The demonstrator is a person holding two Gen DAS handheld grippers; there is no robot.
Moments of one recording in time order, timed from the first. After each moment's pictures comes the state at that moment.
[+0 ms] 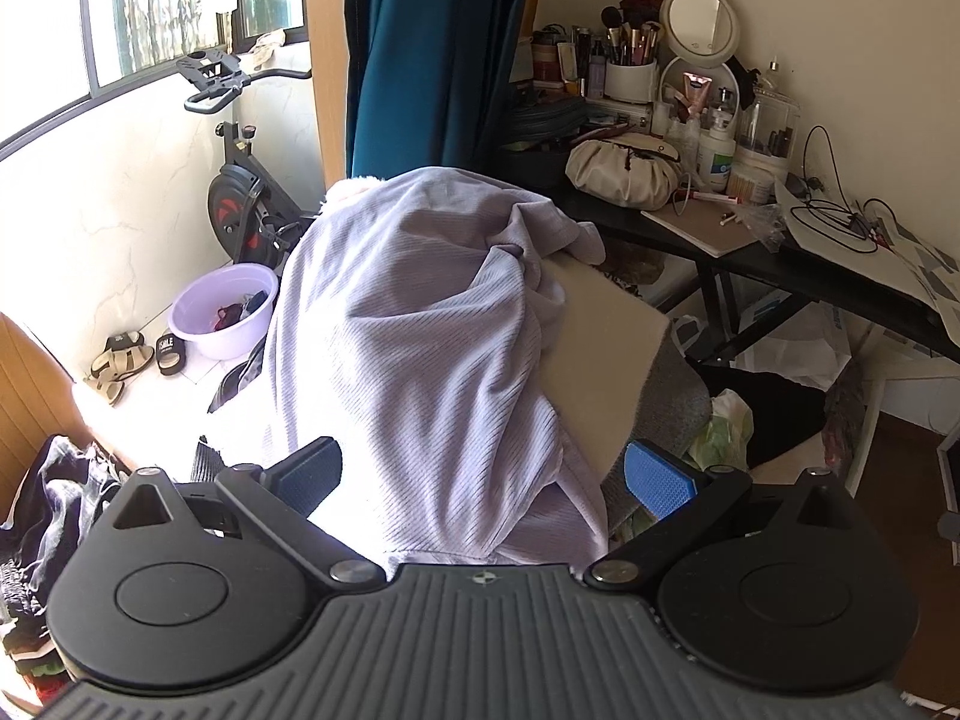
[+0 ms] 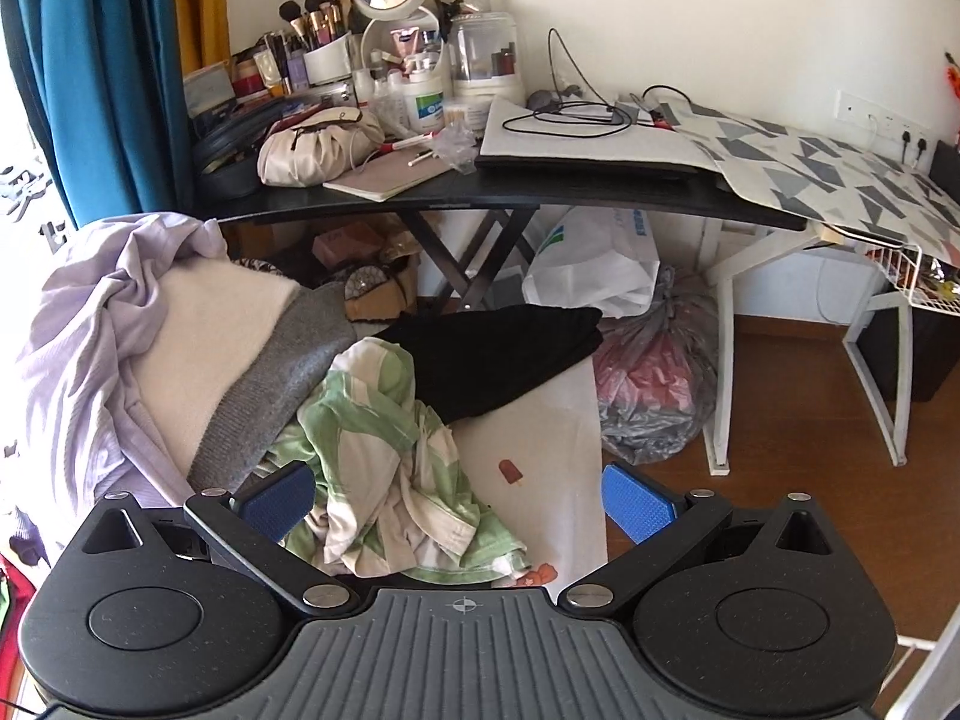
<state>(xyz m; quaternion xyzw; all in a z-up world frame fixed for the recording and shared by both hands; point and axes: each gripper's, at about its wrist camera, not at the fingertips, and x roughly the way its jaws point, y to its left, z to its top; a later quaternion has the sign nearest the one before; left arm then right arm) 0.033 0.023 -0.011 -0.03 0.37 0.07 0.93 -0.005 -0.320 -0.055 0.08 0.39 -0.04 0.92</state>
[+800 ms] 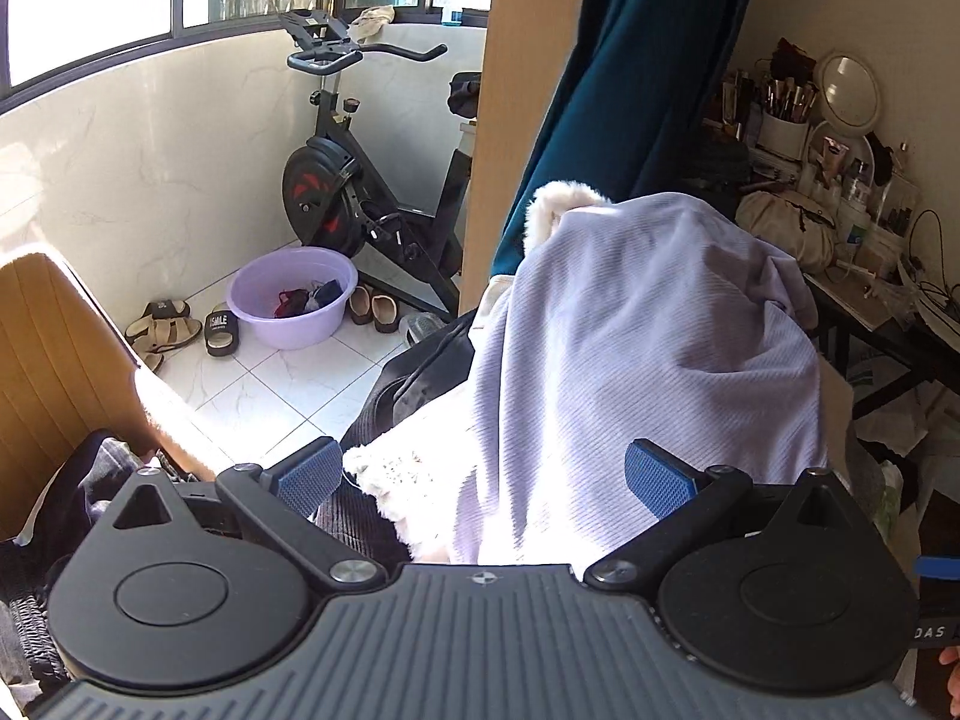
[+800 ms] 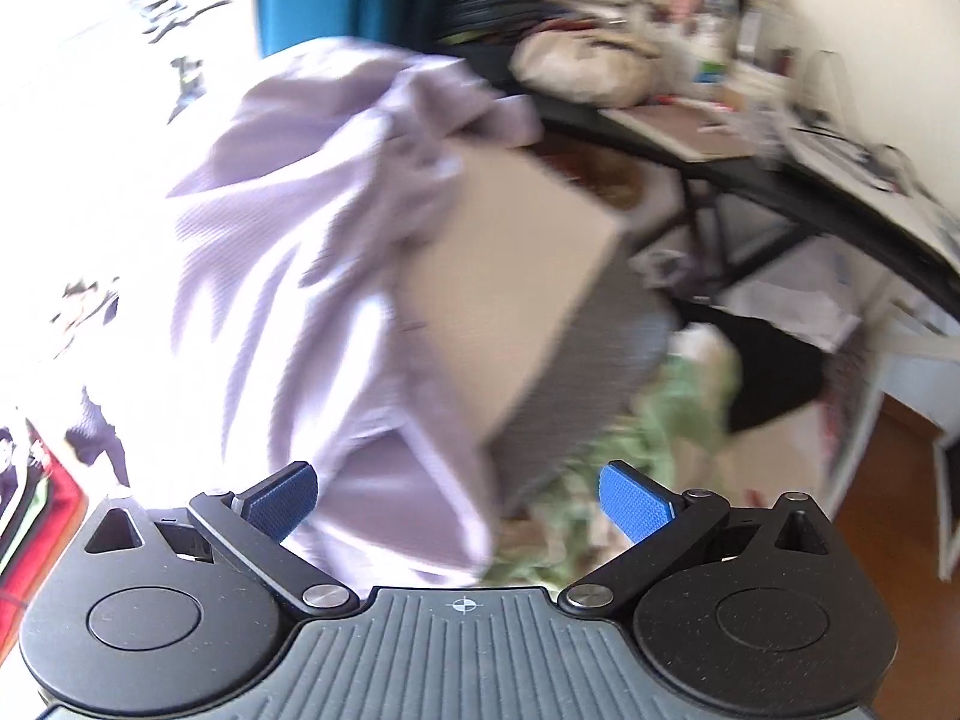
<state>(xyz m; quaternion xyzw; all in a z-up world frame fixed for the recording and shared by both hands) 0.065 0.283 -0.064 -0.09 0.35 0.11 0.93 0.096 -0.002 -0.117 -0.04 0.46 0.12 0.88</state>
